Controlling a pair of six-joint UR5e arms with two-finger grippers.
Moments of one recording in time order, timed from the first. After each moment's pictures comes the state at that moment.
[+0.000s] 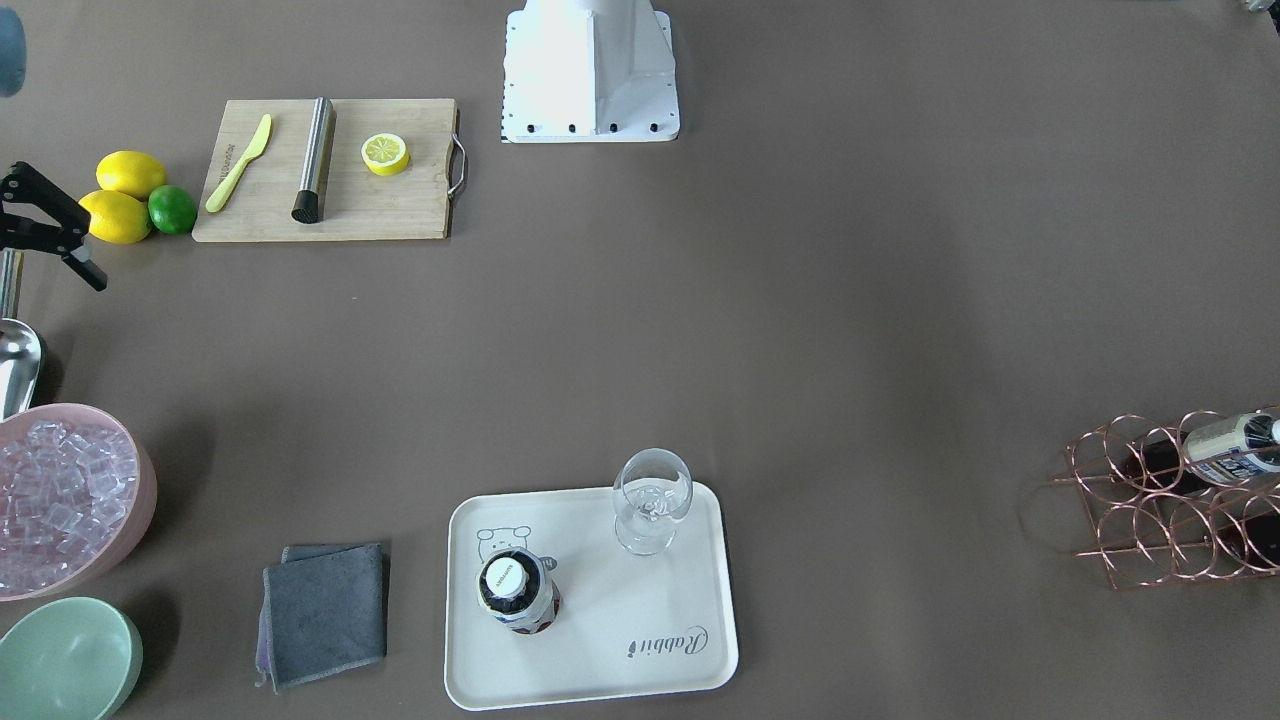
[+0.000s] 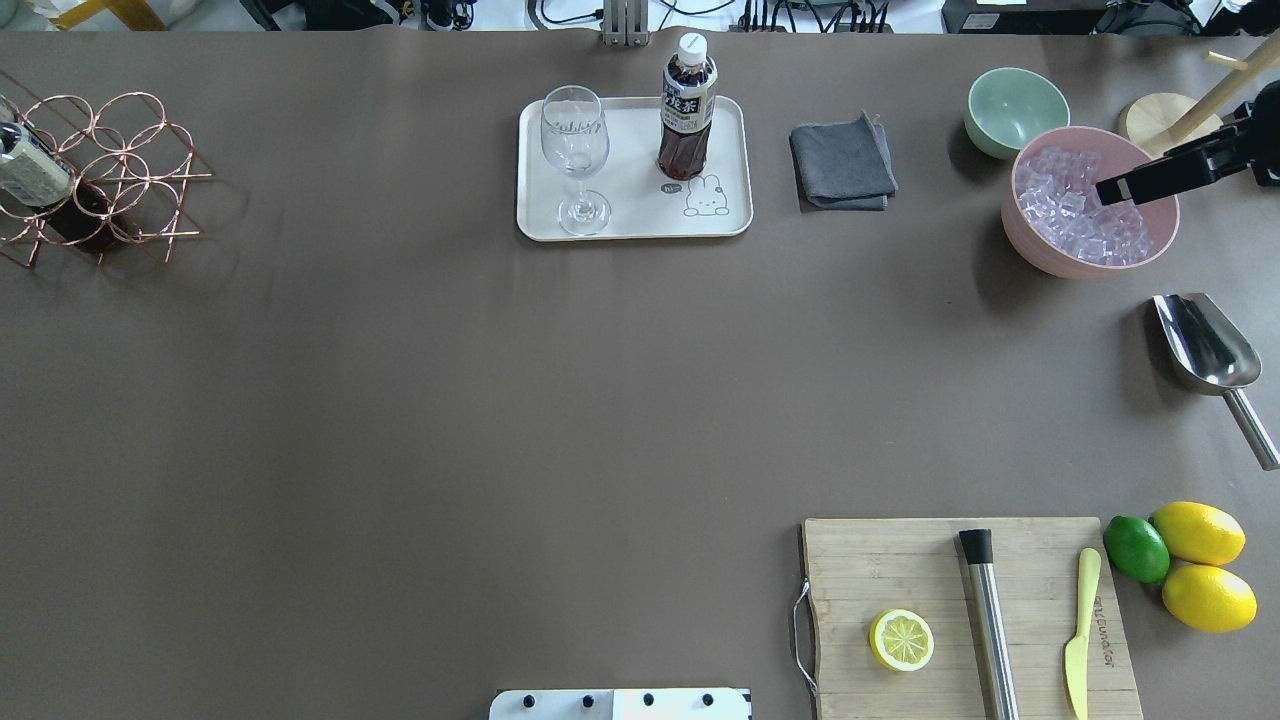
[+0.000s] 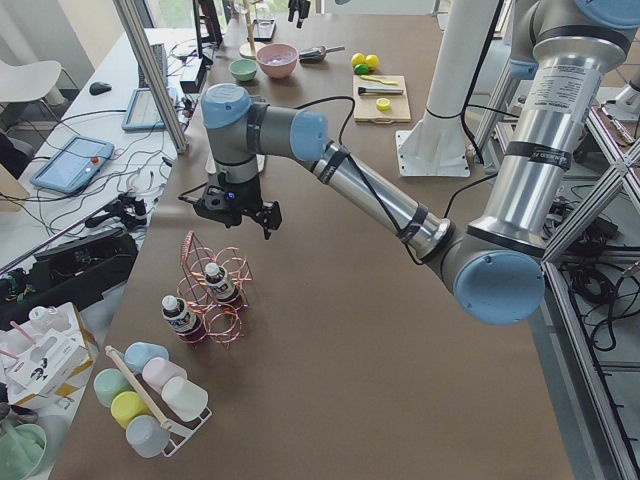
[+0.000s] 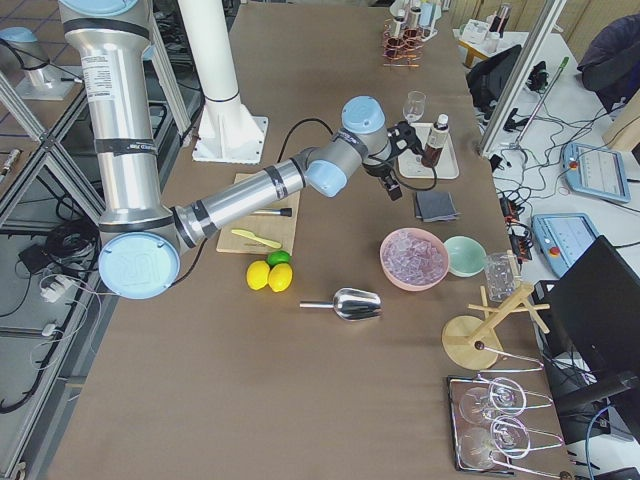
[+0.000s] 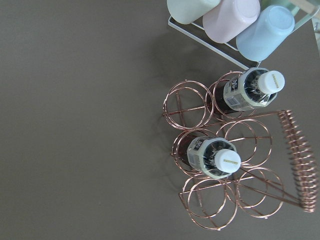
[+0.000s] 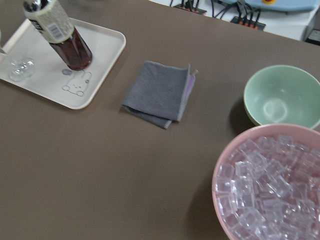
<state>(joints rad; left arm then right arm) -1.53 -1.84 -1.91 -1.08 -2.31 -1.39 1.21 -1.47 1.93 -1.12 2.31 0.42</state>
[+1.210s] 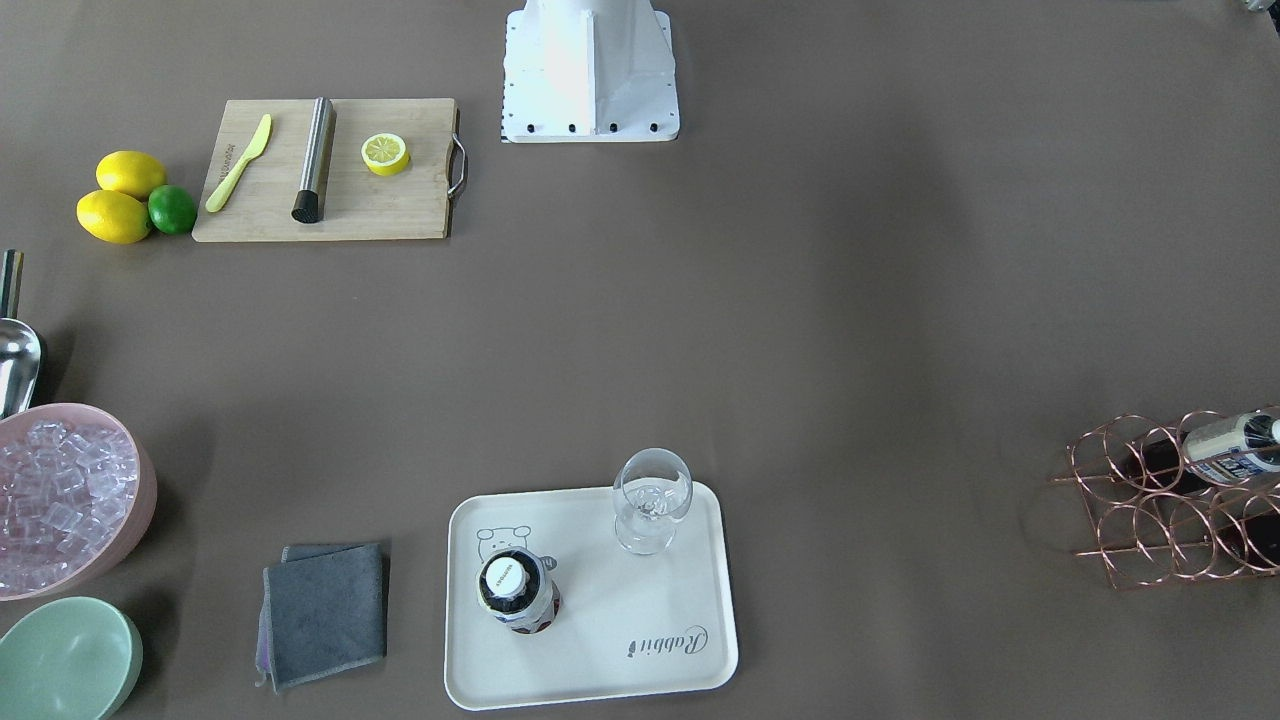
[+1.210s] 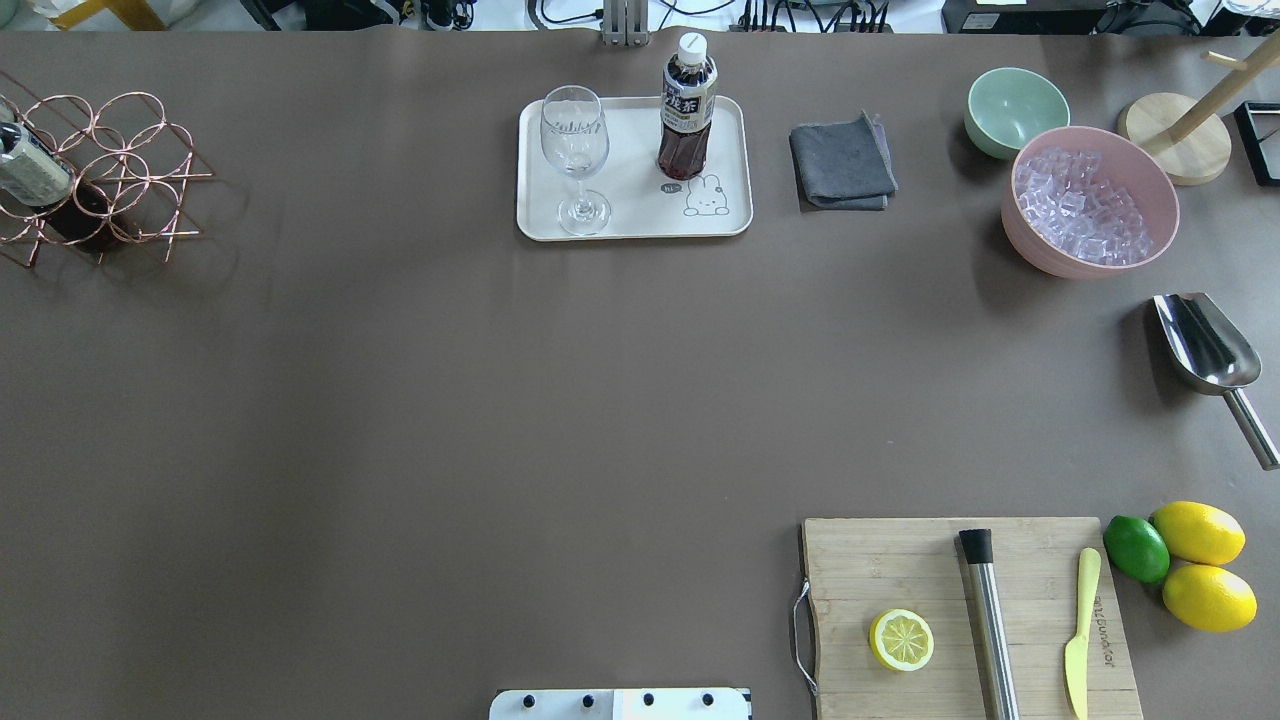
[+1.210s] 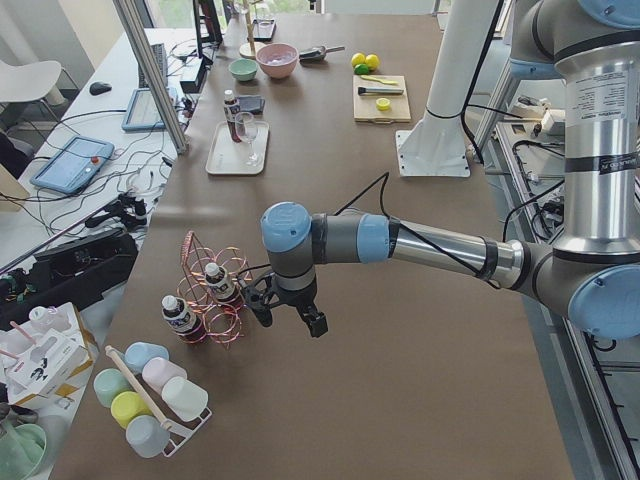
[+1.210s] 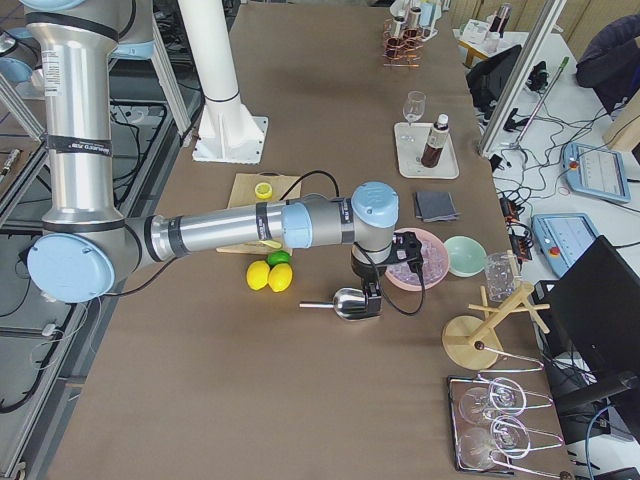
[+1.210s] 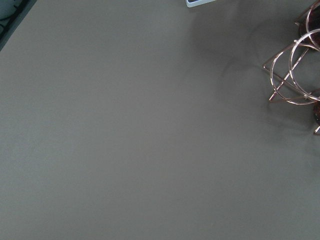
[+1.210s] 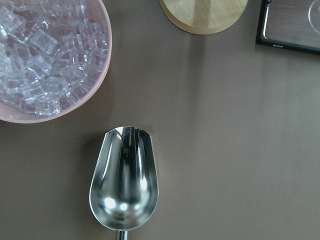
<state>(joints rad) -1.58 -1.47 -1.86 -1.34 -2.30 -0.62 1.51 -1.59 1.78 -1.63 2.31 -0.01</state>
